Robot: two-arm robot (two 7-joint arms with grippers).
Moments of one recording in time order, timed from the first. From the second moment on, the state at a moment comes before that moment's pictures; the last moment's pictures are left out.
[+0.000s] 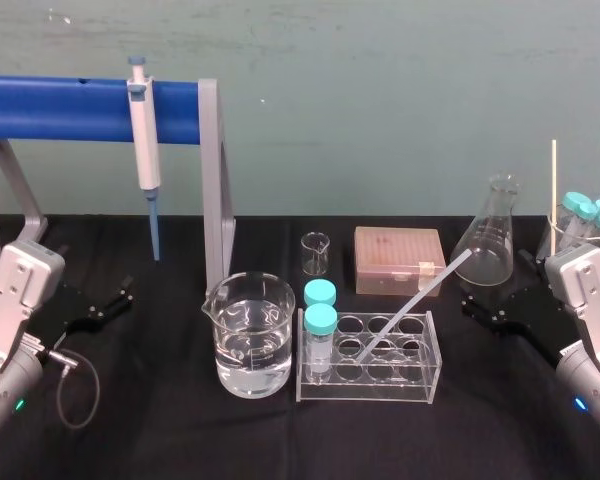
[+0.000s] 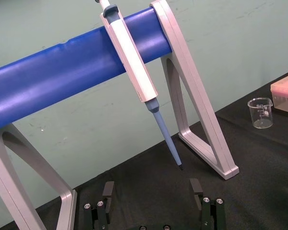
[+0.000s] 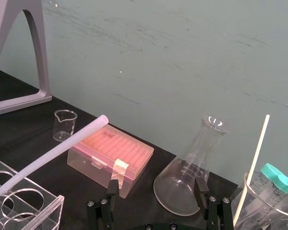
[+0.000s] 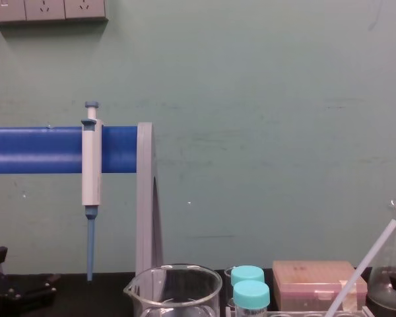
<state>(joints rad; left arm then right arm) -0.20 0.60 0.45 -1.41 -0.25 -0.12 0.03 0.20 0.60 -0.45 -1.41 0.25 -0.12 -0.03</state>
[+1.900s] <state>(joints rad) -0.20 0.60 0.45 -1.41 -0.25 -0.12 0.03 0.04 0.67 -0.22 -1.63 0.68 0.14 0.45</state>
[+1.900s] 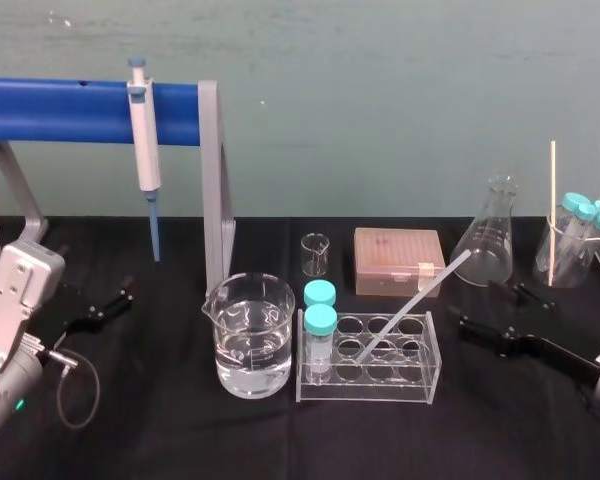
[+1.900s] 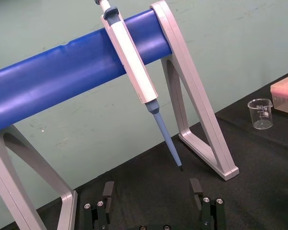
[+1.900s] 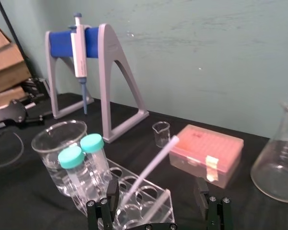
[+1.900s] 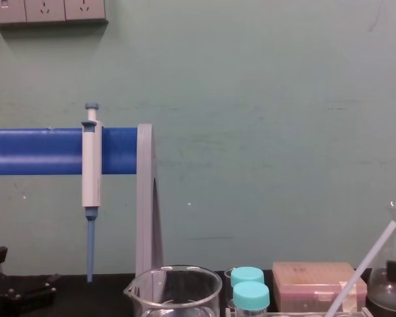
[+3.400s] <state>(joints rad) -0.20 0.60 0.45 -1.41 -0.25 -0.12 0.03 0.25 0.57 -0.37 -1.43 0.76 0.16 0.51</state>
